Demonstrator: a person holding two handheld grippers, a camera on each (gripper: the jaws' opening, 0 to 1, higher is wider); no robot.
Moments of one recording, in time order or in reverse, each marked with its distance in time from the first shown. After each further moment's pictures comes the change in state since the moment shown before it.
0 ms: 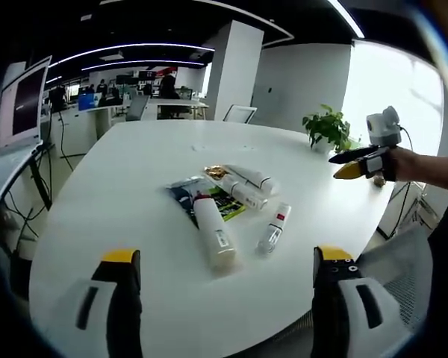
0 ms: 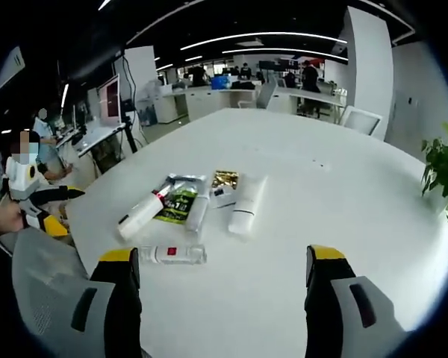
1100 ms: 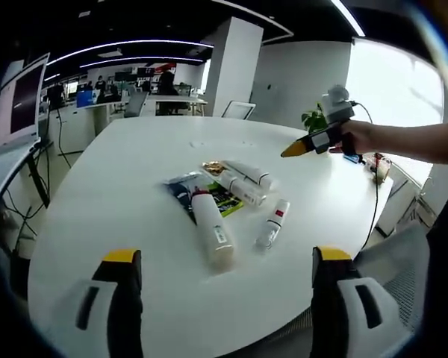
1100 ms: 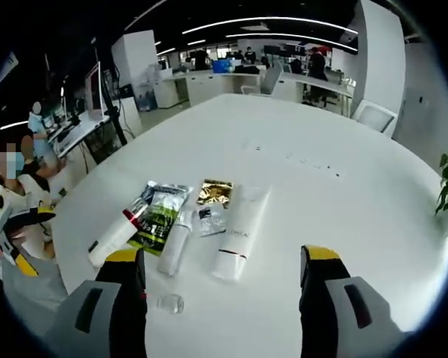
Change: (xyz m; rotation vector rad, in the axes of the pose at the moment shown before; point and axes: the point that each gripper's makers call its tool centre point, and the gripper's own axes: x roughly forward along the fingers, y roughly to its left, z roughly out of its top) left arm 0.002 -0.003 -0.006 0.003 0.027 -0.015; right arm 0.093 -0.022 0.042 -0.019 0.105 0.013
